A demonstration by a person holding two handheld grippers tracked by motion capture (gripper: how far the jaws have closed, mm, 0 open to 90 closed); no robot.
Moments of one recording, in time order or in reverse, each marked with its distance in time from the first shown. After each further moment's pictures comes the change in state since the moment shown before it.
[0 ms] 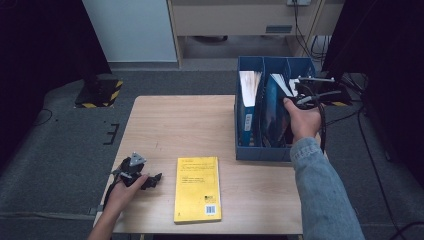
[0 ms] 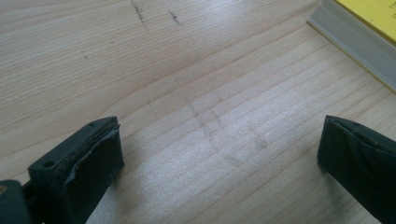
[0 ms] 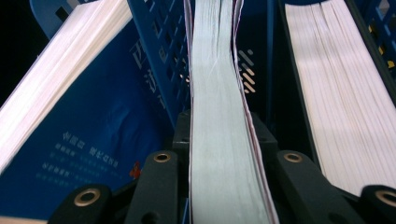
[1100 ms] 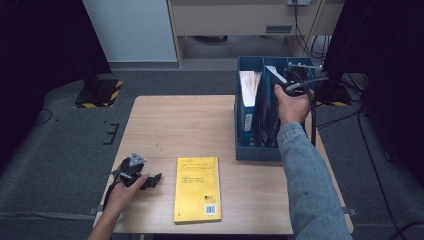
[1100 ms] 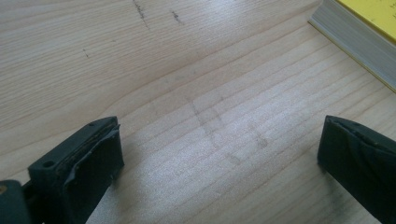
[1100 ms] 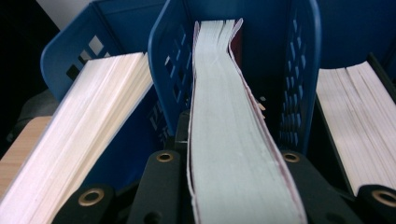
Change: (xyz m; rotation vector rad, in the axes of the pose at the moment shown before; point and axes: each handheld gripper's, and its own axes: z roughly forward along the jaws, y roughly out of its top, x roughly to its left) left arm 0.000 0.000 -0.001 0.004 0.004 -0.002; right arm 0.024 0.031 0.027 -0.081 -0.035 -0.006
